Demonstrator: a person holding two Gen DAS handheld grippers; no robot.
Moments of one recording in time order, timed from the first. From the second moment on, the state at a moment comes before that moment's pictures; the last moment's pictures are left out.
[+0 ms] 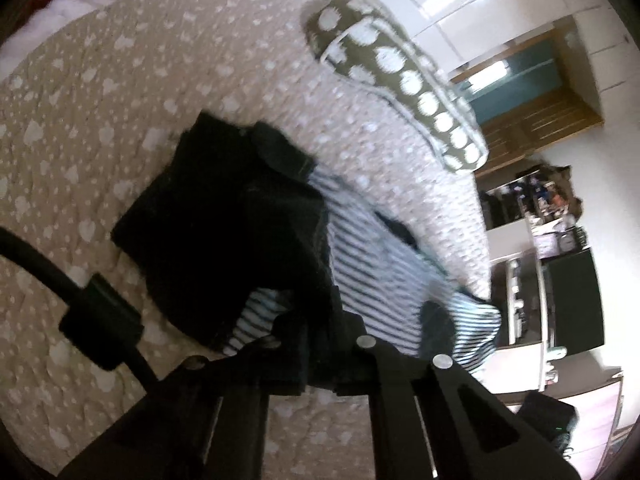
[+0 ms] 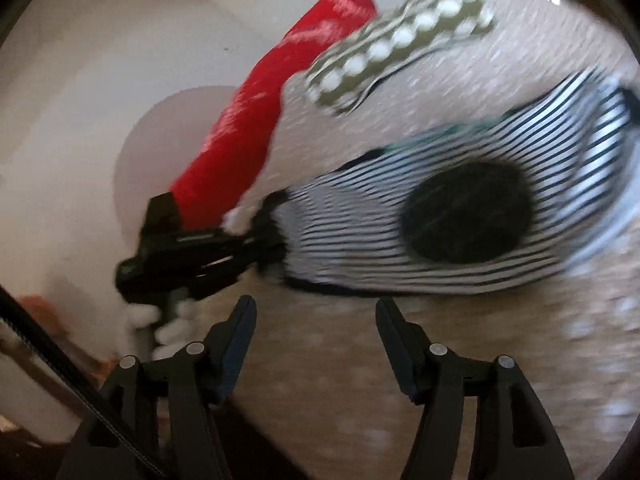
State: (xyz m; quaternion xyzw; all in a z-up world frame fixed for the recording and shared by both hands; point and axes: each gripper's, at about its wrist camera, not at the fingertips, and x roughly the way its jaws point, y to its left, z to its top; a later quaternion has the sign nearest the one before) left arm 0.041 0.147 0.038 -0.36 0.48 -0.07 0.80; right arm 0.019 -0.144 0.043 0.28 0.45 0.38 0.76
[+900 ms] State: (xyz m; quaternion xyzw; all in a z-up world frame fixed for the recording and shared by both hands) left arm 0.027 0.160 0.057 -0.38 0.44 -0.09 0.81; right arm 0.056 -0.235 0.024 0.38 0.46 0.15 0.79
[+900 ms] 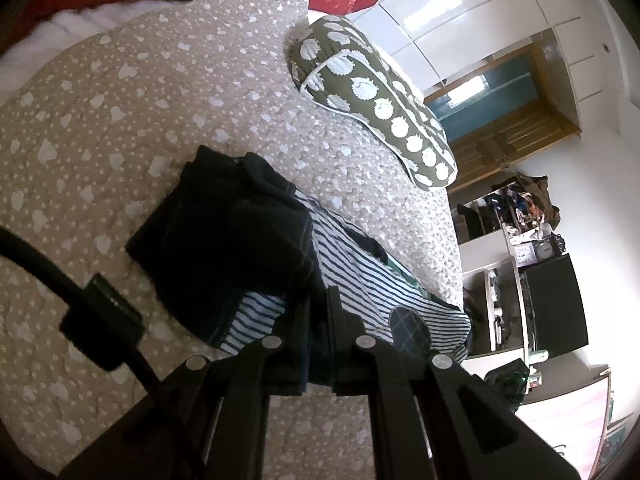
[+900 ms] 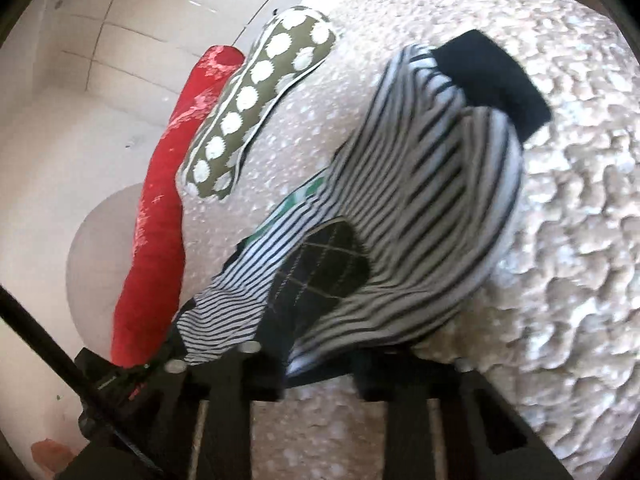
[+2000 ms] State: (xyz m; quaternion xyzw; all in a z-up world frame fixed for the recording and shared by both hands) left arm -0.004 0.088 0.050 -0.44 0.43 -0.24 0.75; right arm 0.124 -0.188 0.115 0.22 0.41 0.19 0.87
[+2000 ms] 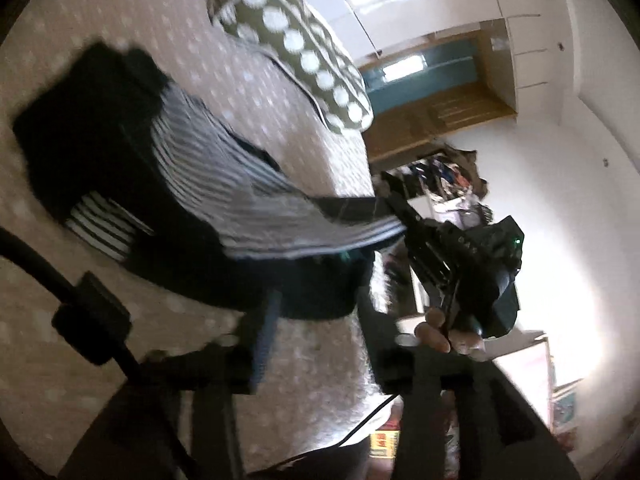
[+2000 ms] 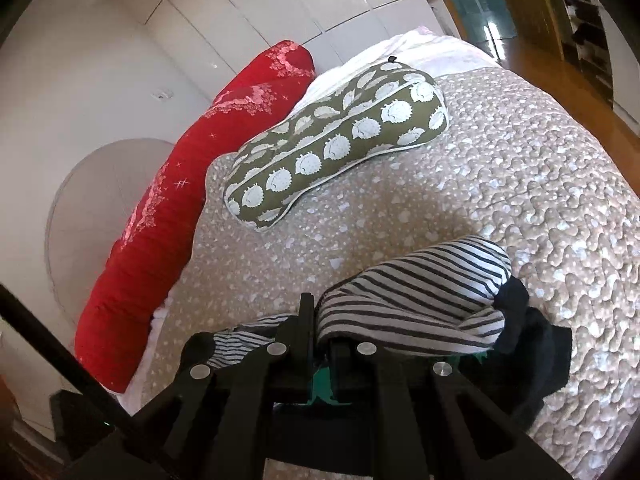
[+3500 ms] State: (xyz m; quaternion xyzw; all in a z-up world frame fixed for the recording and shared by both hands) left arm 0.059 0.216 0.053 -0.35 0.44 -0.01 0.82; right arm 0.109 -0.327 0.071 0.30 0.40 0.09 0.86
